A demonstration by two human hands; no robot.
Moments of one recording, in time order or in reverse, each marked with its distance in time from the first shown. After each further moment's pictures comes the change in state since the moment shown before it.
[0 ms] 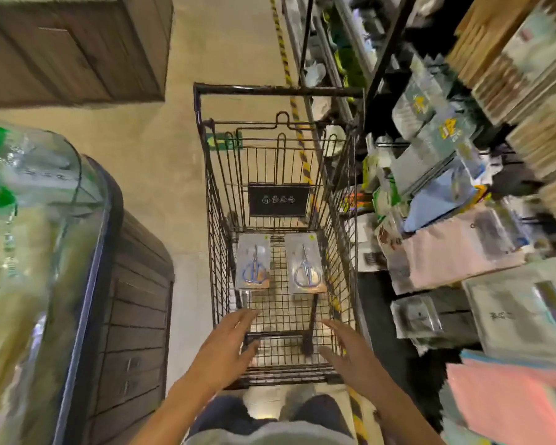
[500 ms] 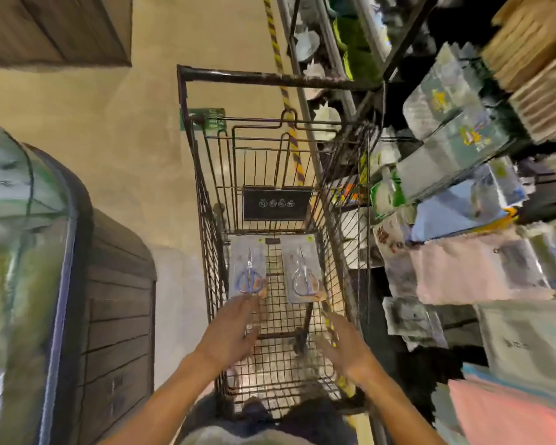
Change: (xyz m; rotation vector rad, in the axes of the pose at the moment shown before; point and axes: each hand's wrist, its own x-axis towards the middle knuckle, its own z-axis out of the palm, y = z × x) left_hand 0.125 -0.053 -0.041 -0.045 -0.111 0.040; right_hand 0.100 -0.062 -0.013 0.000 -0.017 0.188
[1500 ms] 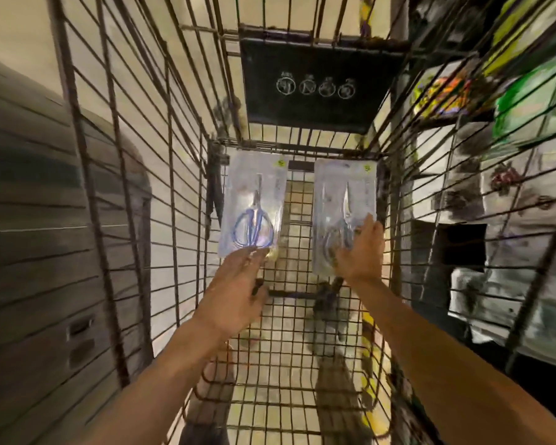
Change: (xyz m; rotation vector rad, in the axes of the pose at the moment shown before) left_hand 0.149 -0.113 0.169 -0.085 -0.002 -0.237; right_hand 0.343 0.135 0.105 -0.027 0.290 0.116
